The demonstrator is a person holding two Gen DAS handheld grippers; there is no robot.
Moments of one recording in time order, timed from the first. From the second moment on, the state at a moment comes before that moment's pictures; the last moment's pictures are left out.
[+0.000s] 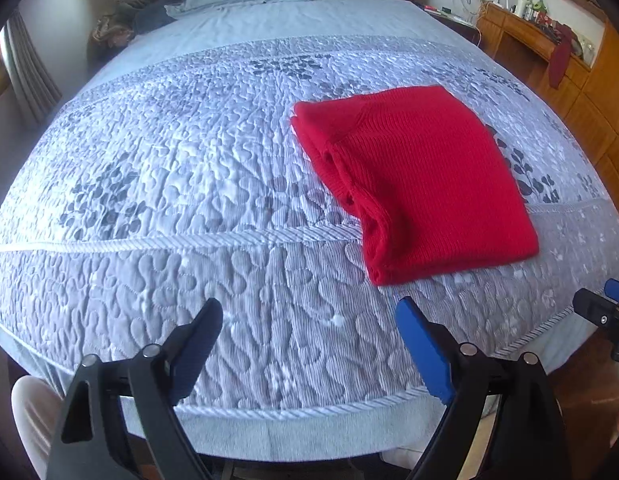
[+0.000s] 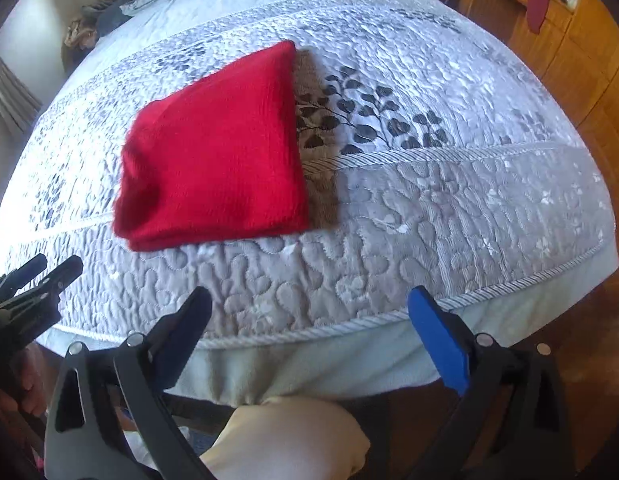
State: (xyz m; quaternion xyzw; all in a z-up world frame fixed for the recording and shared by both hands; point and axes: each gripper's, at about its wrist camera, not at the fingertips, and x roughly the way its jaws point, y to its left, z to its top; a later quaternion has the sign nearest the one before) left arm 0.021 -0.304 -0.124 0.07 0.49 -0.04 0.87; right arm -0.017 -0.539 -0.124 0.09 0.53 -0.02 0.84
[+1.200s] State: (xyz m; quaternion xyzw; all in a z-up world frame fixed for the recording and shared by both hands) left arm -0.014 -0.312 -0.074 0.07 0.44 -0.05 0.89; right arm -0.024 -0.530 -0.094 0.07 0.51 -0.01 0.86
